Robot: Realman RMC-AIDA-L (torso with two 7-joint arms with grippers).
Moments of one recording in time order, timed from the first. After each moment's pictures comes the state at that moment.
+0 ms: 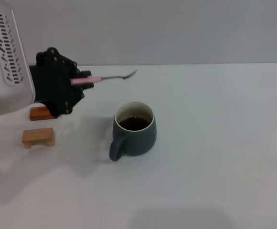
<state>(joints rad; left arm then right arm) -0.11 -2.05 -1.70 -1.95 2.26 -1.21 1.48 0.20 2.09 0.75 0.13 -1.60 -1.35 -0.10</state>
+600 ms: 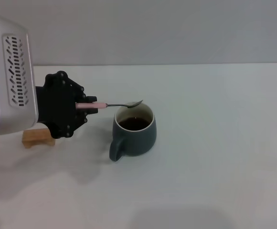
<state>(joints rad) -0.14 -2.05 -1.71 -1.94 2.26 -1.35 1.51 0.20 2.08 0.76 0.11 -1.53 -1.33 -0.10</state>
